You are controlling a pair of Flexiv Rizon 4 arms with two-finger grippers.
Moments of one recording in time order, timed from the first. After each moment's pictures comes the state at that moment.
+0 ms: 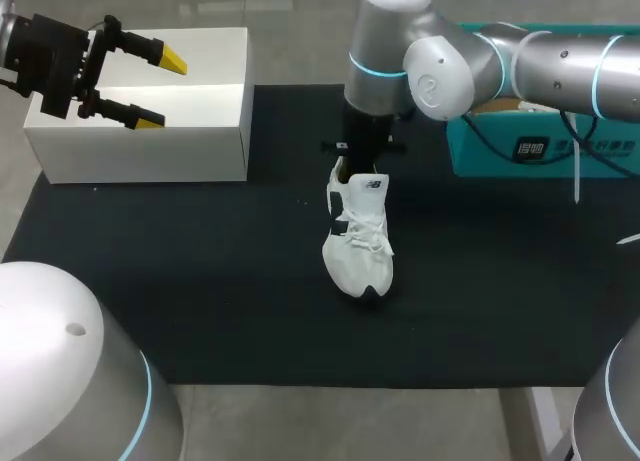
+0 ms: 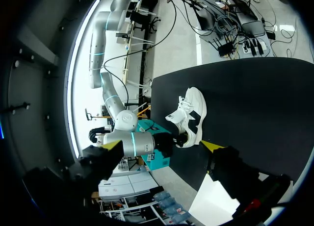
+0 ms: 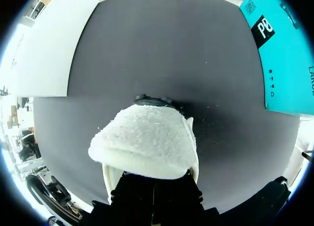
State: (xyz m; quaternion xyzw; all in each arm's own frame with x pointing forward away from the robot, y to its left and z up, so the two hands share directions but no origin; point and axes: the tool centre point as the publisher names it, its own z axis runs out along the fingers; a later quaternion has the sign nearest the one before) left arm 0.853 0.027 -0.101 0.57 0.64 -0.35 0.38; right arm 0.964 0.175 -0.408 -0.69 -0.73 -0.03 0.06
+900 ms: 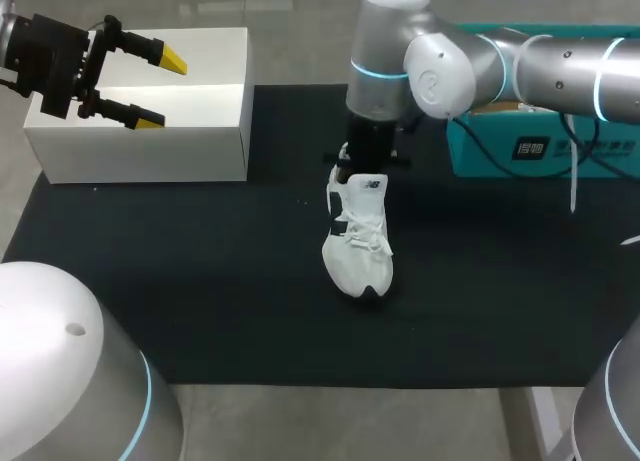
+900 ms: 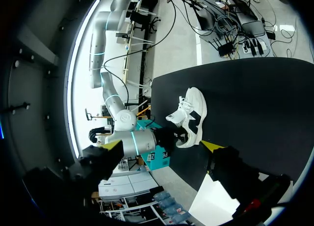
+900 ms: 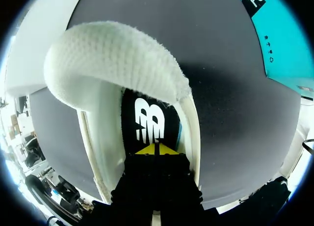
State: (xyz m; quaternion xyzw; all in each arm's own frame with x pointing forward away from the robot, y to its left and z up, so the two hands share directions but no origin) left arm 0.853 0.027 -0.101 0.57 0.64 -0.35 0.38; right arm 0.924 0.169 -0.408 -0.71 -0.70 0.02 0.10
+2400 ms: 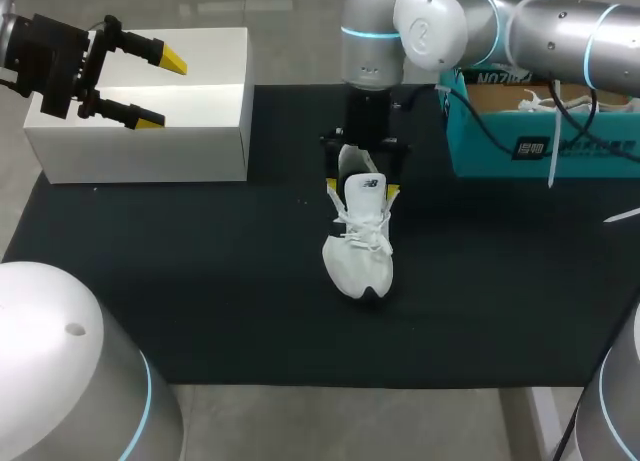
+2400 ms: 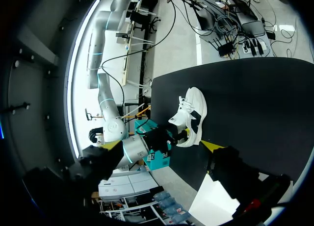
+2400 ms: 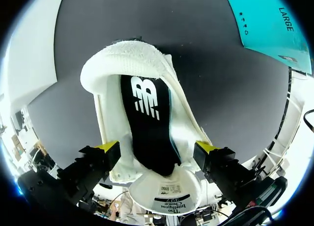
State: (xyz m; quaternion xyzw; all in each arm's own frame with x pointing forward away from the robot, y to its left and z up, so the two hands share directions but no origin) left arm 0.853 0.027 -0.101 0.57 0.64 -0.35 0.38; right arm 0.901 0.172 -0.356 -0.75 -0.63 0.12 0.14
